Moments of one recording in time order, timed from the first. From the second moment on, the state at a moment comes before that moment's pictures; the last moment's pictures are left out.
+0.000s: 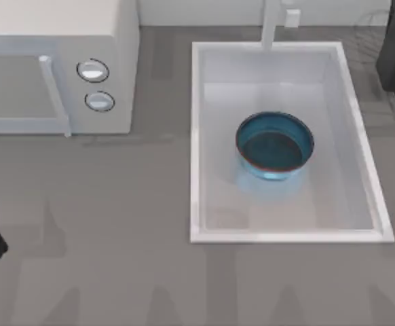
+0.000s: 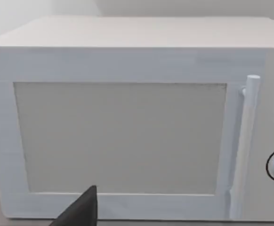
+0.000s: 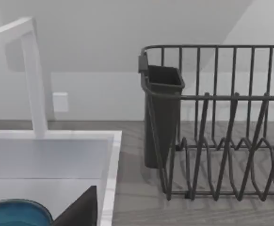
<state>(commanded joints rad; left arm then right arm) 0.00 0.00 0.00 0.00 0.00 0.00 0.00 0.00 0.00 0.00 0.00 0.00</state>
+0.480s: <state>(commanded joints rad) 0.00 0.00 0.00 0.00 0.00 0.00 0.03 0.17 0.19 -0.10 0.01 0.06</state>
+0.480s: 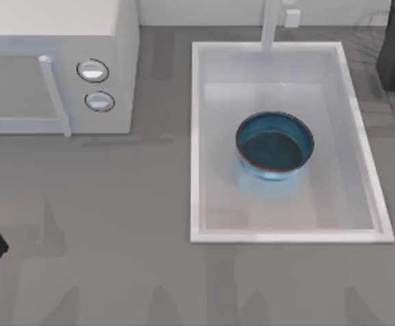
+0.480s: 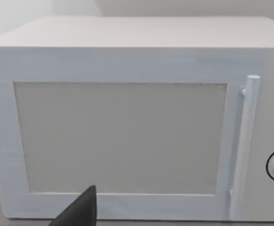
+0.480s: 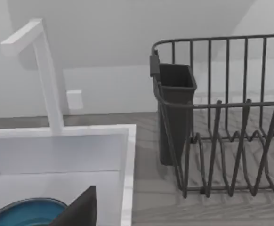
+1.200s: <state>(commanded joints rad) 0.00 0.00 0.00 0.00 0.00 0.00 0.26 1.28 1.29 -0.70 0.04 0.36</state>
